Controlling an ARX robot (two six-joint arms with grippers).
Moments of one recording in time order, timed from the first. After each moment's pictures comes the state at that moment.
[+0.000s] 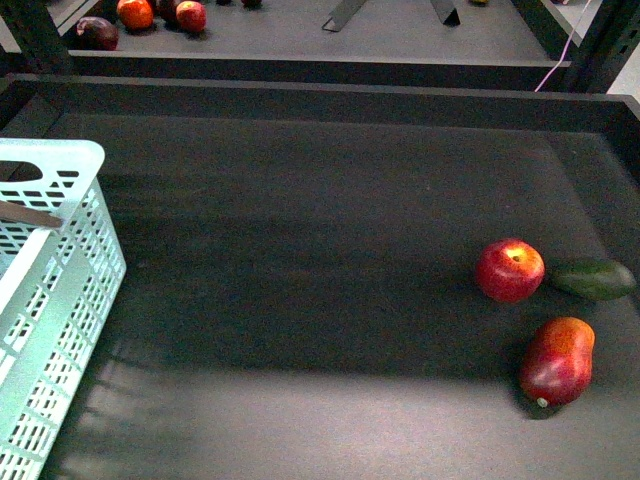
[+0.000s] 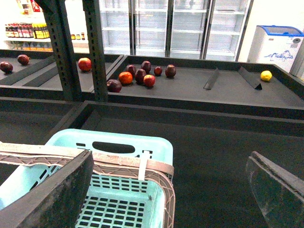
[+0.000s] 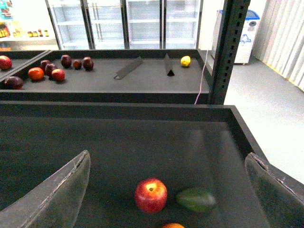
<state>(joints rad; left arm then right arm) 0.00 0.01 0.01 0.00 0.00 -0.01 0.00 0.01 0.02 0.00 0.00 -0.01</state>
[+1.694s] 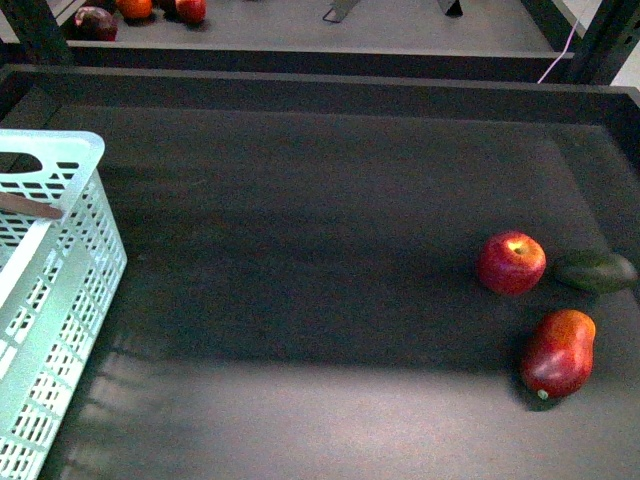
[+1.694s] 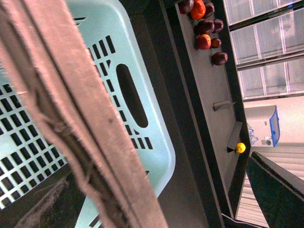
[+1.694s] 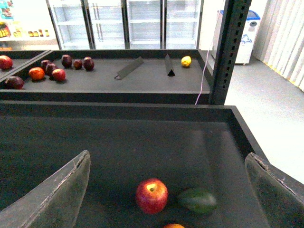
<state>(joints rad) 0.46 1.54 0.51 0.59 0.34 -0.98 0.00 0.01 0.02 0.00 0.00 -0.01</state>
